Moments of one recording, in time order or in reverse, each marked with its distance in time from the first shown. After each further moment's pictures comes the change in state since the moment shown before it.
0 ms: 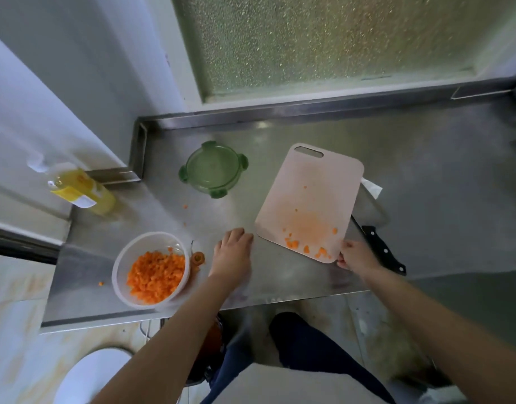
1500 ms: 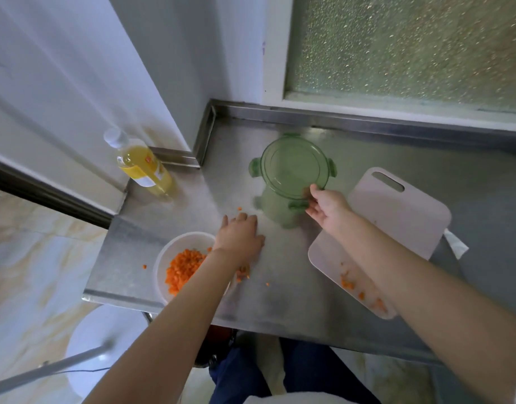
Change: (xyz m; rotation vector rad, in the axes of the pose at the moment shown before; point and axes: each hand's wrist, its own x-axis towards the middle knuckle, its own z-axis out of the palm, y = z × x) left_hand 0.036 -0.079 -0.065 0.027 -0.015 -0.253; right_hand 0.037 -0.176 0.165 0.445 -0.246 0.076
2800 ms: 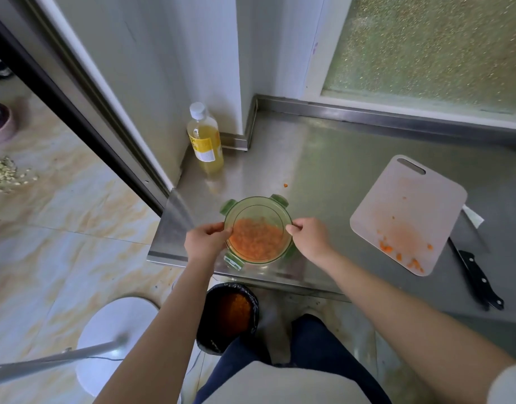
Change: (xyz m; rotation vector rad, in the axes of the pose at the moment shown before) left_hand -0.123 -0.146 0.004 -1.318 0.275 -0.599; right_hand -0.121 0.146 0.062 -1.180 -0.011 -0.533
